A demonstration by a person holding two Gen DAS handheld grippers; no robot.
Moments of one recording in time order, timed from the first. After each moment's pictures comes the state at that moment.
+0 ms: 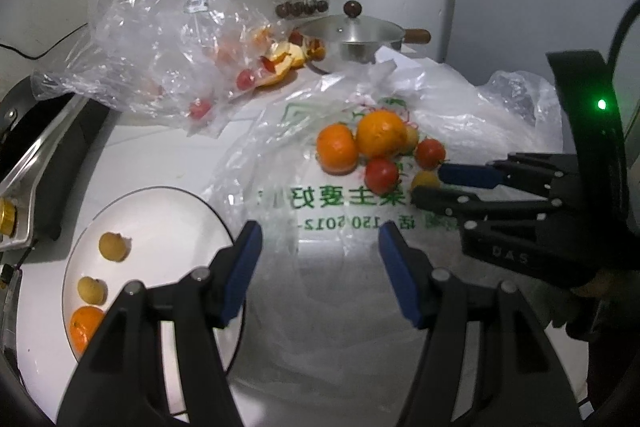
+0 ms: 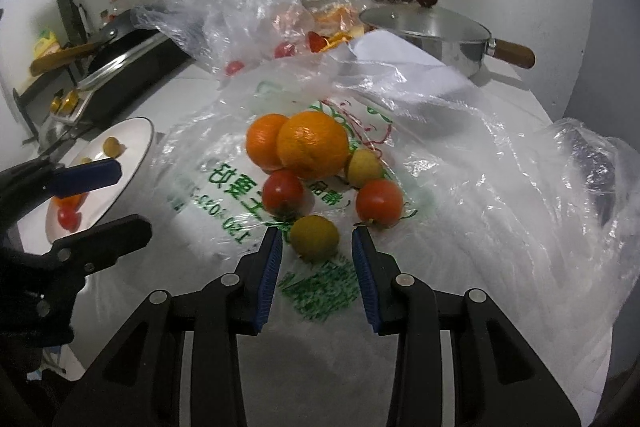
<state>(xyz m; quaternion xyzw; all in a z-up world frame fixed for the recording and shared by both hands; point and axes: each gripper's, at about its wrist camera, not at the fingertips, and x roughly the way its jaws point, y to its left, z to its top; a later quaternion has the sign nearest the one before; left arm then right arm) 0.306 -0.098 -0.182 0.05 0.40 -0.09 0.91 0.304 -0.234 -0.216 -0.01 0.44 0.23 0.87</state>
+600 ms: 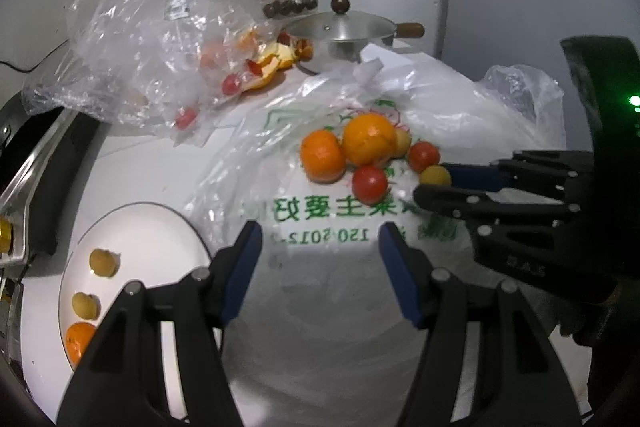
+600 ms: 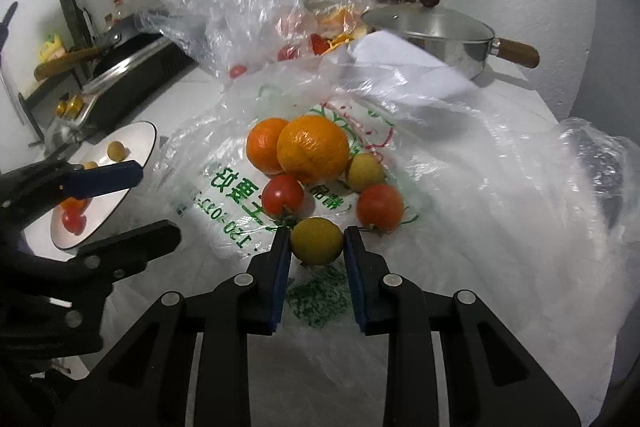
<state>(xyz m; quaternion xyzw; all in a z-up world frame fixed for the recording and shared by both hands) 0.318 -0.119 -0.184 0.07 0.40 -0.10 0.91 0.303 -0.240 -0.213 0.00 0.42 0.24 0.87</state>
